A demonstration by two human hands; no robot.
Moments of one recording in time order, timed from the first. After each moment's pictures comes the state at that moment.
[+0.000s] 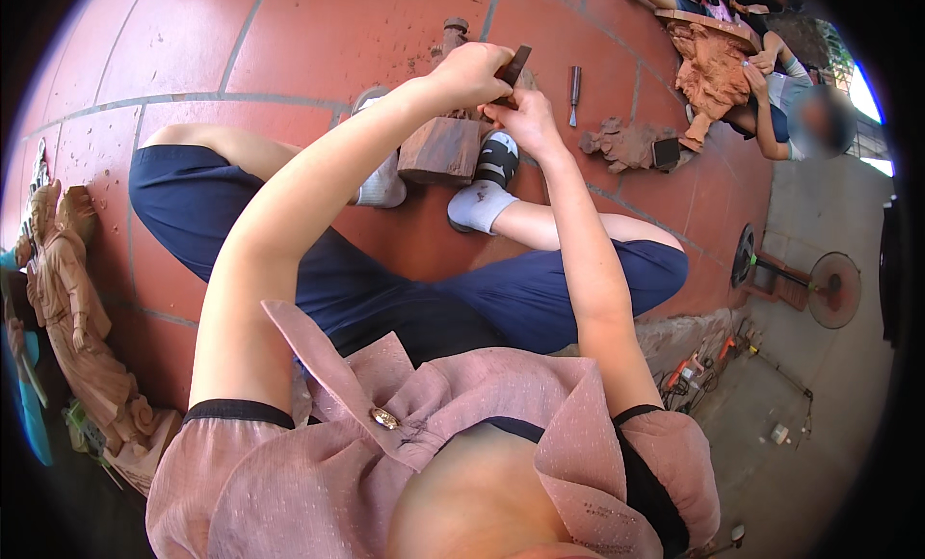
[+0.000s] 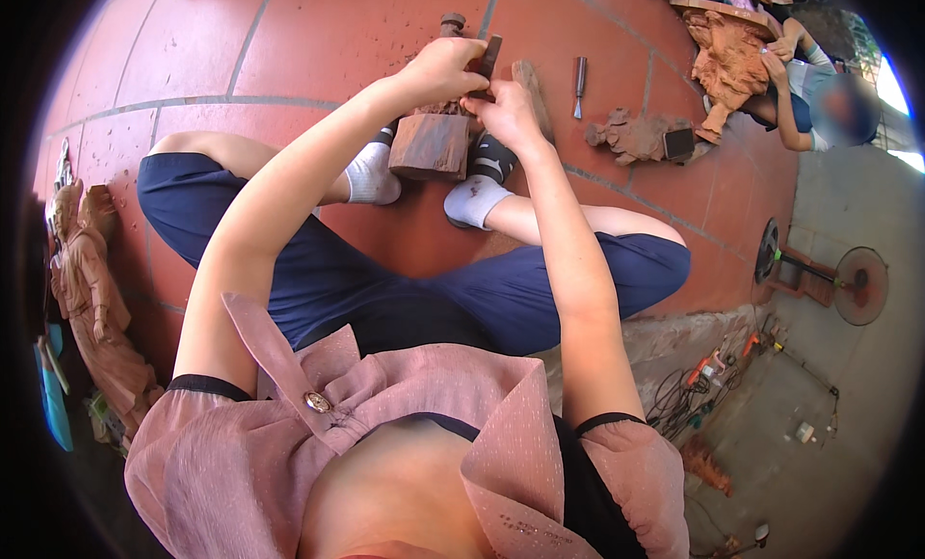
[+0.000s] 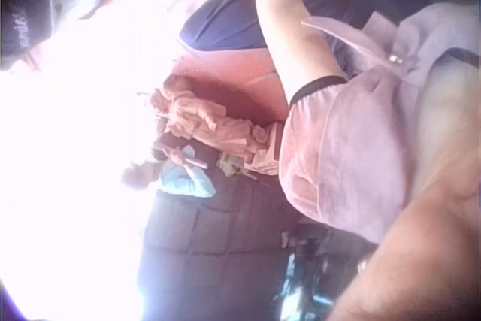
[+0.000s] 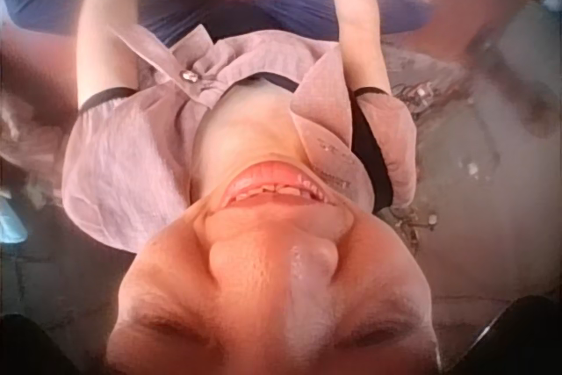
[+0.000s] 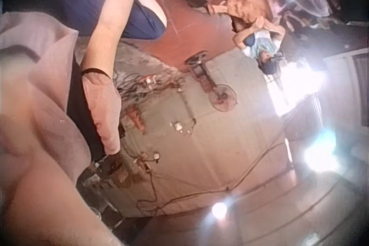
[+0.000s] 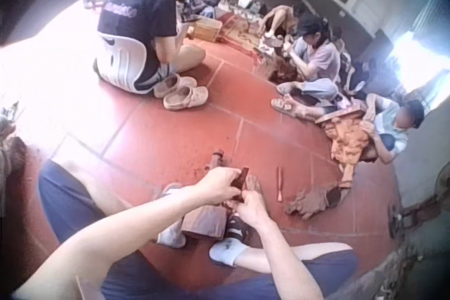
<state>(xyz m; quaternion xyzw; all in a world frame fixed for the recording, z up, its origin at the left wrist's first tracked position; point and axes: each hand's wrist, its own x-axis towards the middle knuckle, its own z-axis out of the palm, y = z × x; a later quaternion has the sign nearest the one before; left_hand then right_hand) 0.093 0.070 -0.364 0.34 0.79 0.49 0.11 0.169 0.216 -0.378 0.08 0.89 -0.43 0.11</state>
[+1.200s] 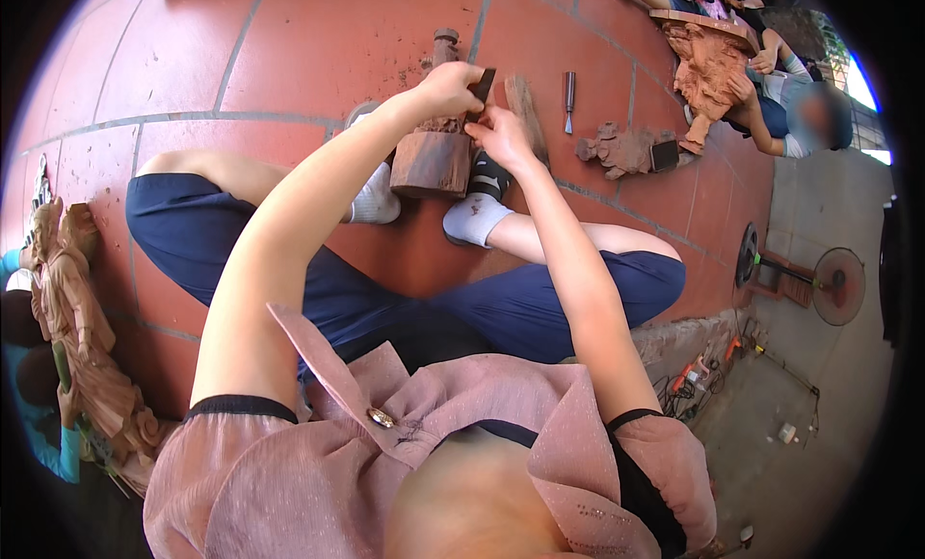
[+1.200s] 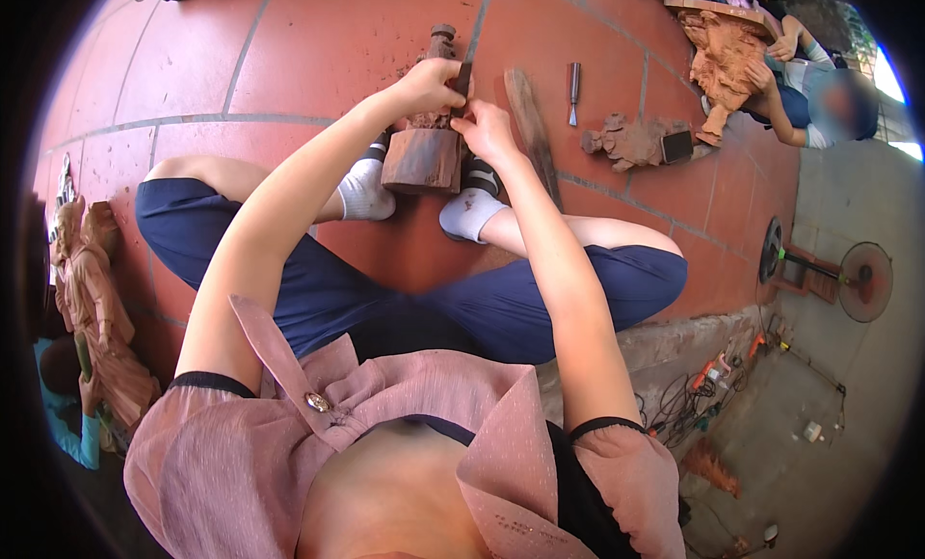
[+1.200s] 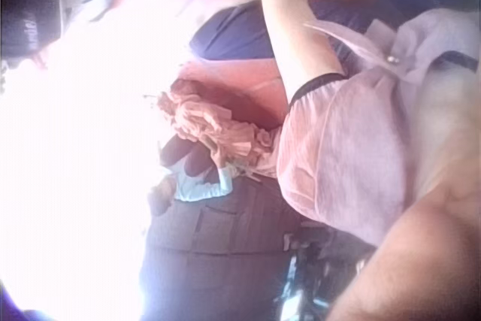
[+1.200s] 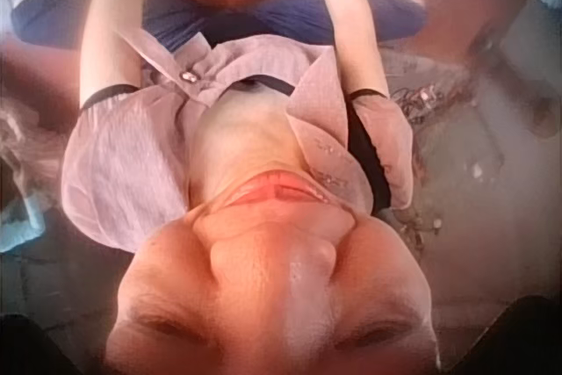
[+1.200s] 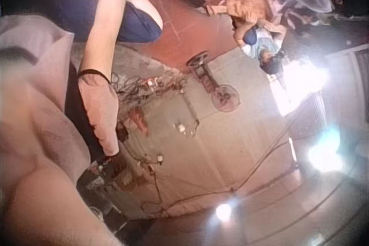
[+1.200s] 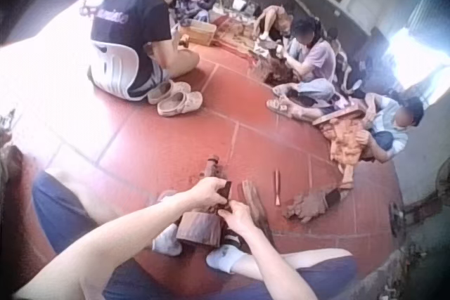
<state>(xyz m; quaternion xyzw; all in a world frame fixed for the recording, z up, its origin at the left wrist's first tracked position) 0.073 0.078 -0.412 0.29 0.73 0.54 0.30 0.163 0.232 -0.447 0.10 0.92 -0.37 0.10</state>
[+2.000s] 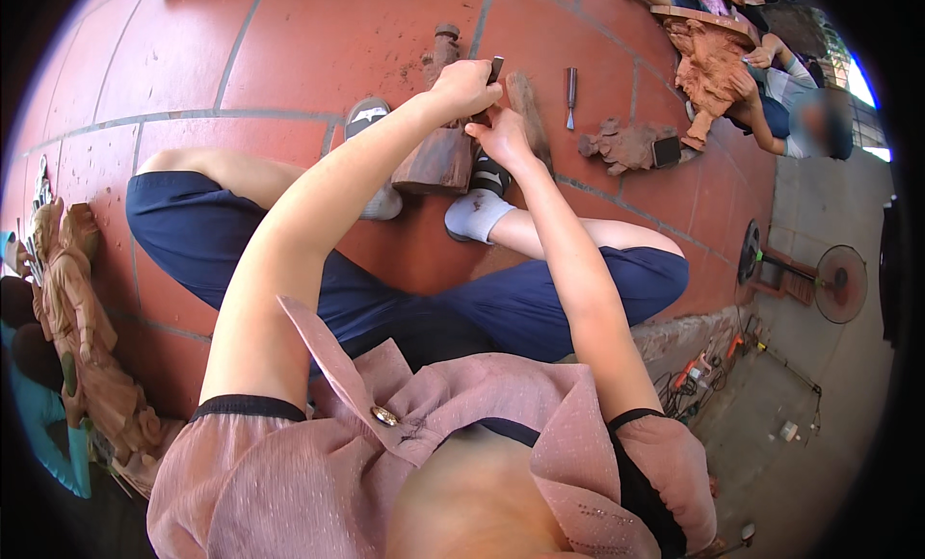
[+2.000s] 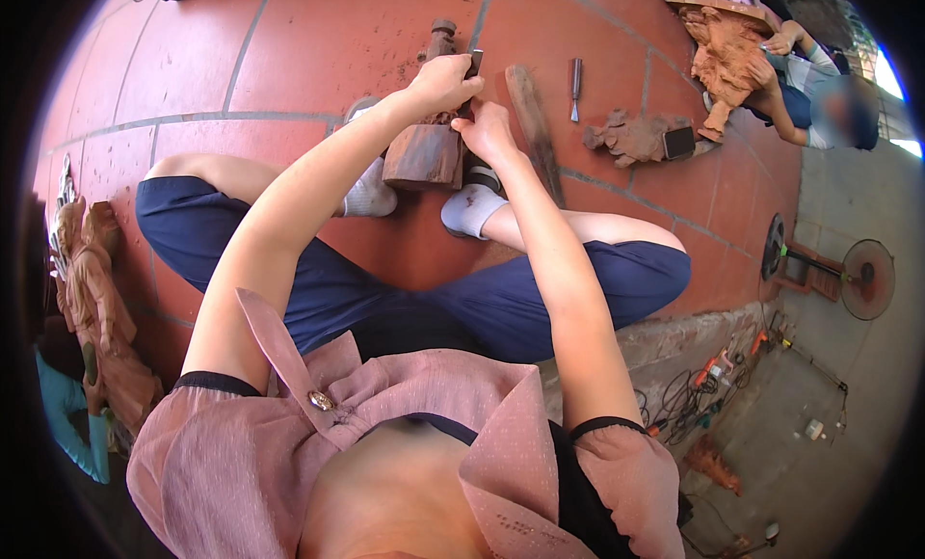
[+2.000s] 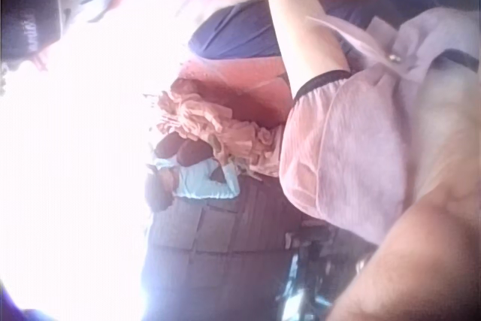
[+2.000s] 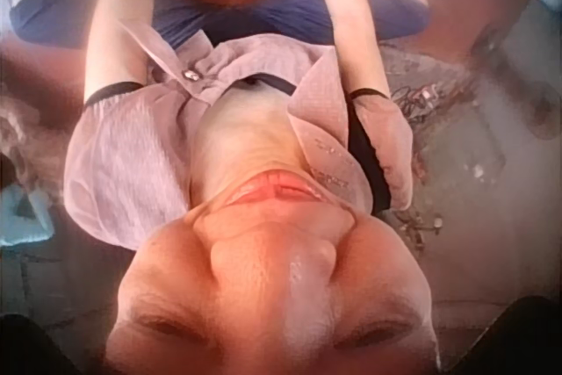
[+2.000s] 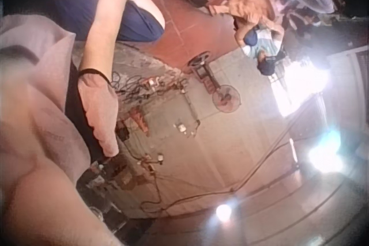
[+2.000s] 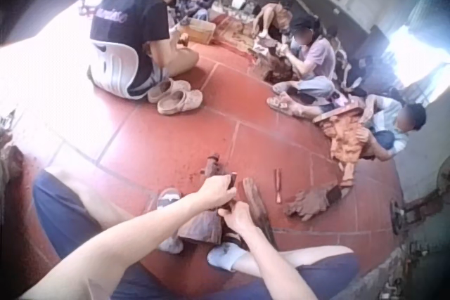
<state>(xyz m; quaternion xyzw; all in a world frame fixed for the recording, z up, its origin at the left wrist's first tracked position) 0.081 0.095 -0.414 0.29 0.85 0.42 0.11 0.167 0.209 -0.411 0.08 0.93 -0.33 0.10</state>
